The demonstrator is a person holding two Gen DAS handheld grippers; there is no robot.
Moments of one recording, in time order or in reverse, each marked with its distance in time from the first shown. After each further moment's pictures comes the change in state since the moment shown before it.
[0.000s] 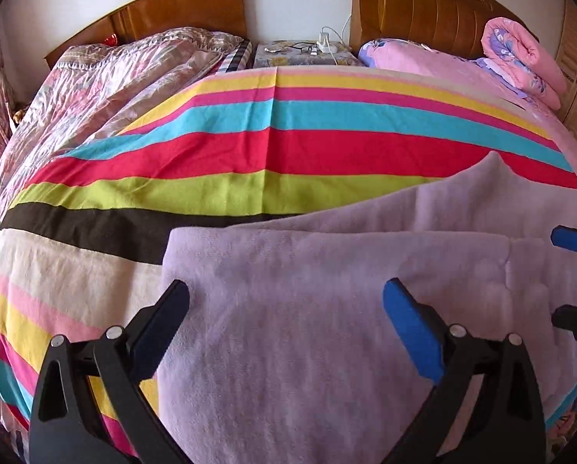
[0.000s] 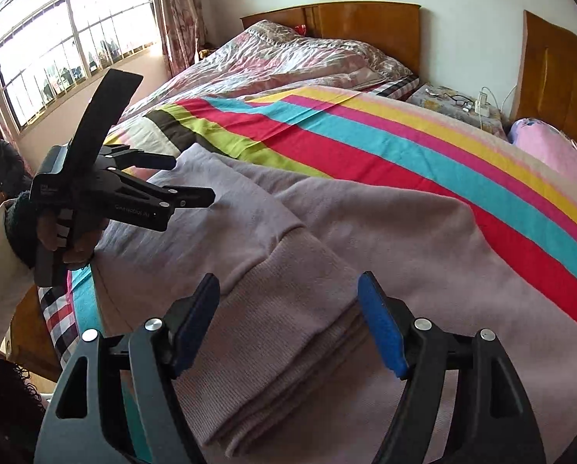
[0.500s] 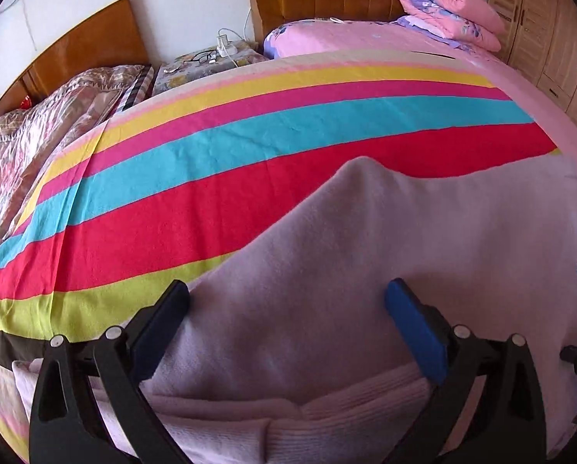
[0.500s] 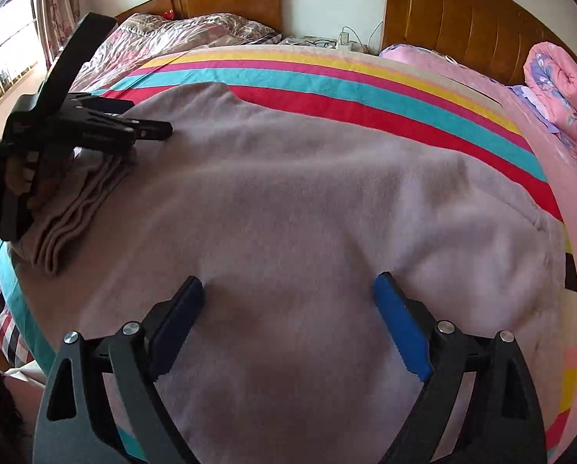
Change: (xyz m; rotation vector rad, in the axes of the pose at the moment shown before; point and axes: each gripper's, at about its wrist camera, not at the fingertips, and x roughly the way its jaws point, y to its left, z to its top) left arm 0.079 -0.153 0.048 0.226 0.055 -0.084; right arm -0.067 -0.092 -0.125 0.218 0.137 -0.300
